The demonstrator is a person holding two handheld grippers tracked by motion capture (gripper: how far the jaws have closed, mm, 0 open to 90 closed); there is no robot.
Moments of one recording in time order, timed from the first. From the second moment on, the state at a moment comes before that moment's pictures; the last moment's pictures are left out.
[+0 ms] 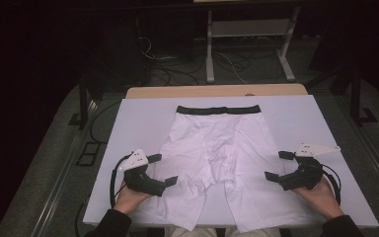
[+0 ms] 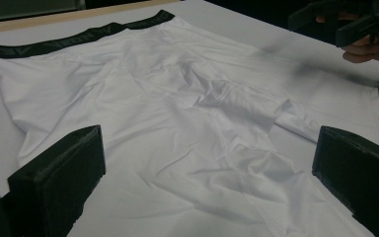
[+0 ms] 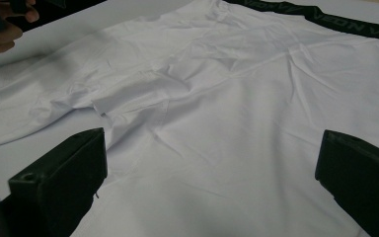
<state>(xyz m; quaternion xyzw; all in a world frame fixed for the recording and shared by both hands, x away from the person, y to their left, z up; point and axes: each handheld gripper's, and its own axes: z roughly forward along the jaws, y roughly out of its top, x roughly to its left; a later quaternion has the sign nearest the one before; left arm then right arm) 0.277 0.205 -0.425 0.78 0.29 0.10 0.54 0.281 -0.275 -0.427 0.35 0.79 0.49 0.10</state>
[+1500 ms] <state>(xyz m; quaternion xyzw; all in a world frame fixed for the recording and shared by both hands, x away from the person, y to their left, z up) 0.274 0.208 -0.423 0.78 0.29 0.11 0.54 0.300 -0.252 -0.394 0.33 0.80 0.48 0.13</state>
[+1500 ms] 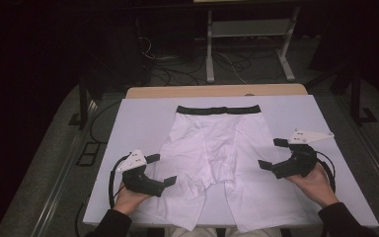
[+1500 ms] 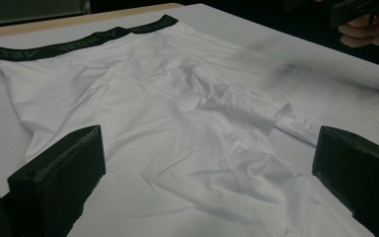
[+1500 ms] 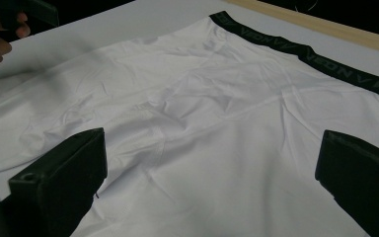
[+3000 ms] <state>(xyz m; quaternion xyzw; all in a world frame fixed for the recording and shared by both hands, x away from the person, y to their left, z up) 0.273 0.209 -0.422 0.78 0.29 0.11 0.55 0.347 -0.193 -0.368 0.28 0.84 0.45 0.12</state>
